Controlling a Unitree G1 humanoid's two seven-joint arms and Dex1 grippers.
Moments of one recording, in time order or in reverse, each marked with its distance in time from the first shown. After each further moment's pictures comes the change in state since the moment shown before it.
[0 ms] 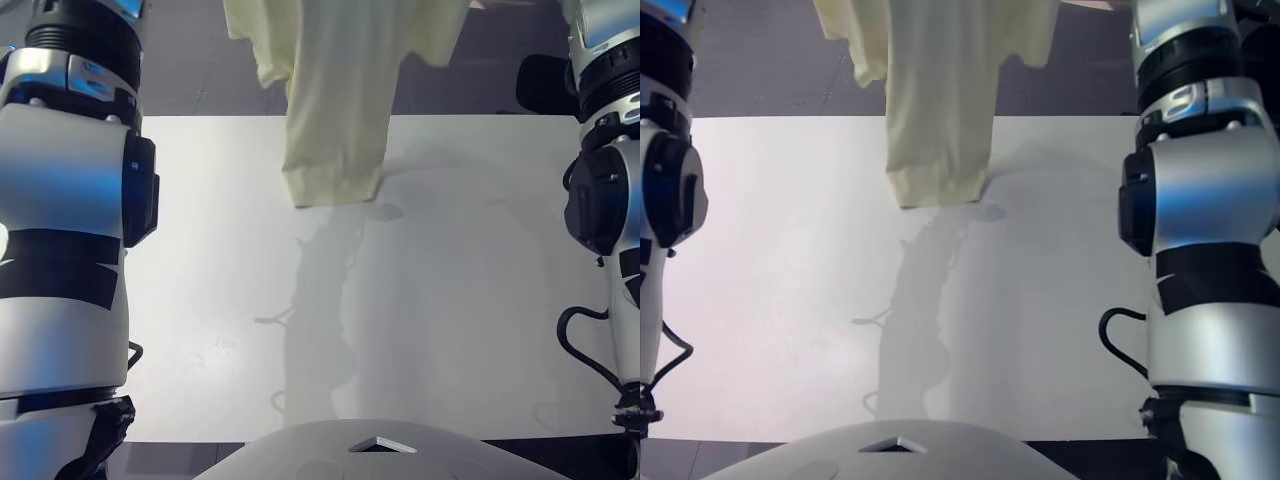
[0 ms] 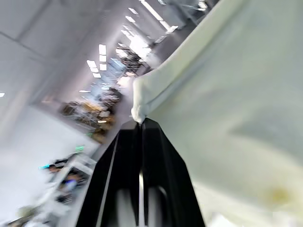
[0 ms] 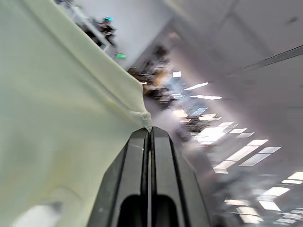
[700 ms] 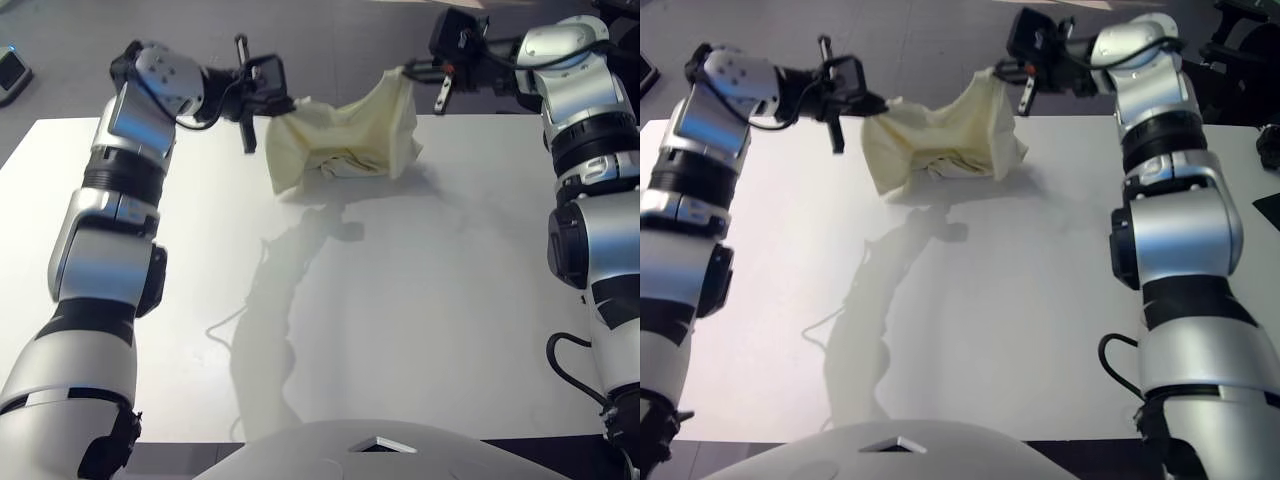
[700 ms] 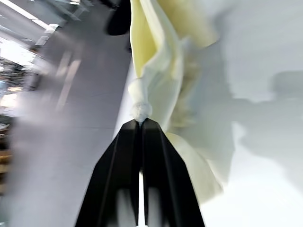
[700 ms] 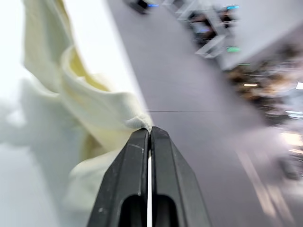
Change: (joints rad) left arm 0.615 0.118 -0.042 -0.629 -0.167 0.069 -0.786; right arm 0.341 -0.043 -0.005 -0.207 0.098 -0.020 0.870
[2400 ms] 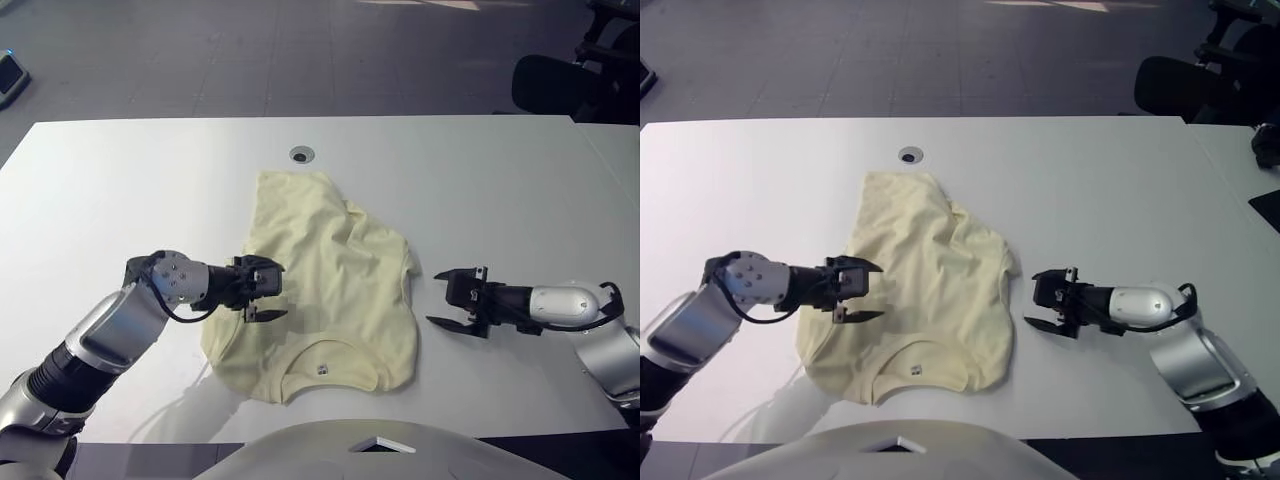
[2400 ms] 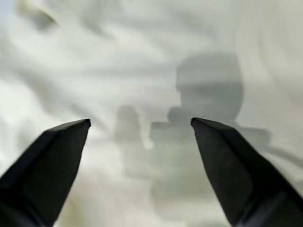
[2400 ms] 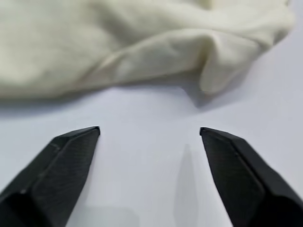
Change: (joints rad) left arm 0.925 0.340 -0.134 -1.128 -0.103 0.550 0.190; right arm 1.387 -0.402 -0.026 -1.536 0.153 0.600 -0.258
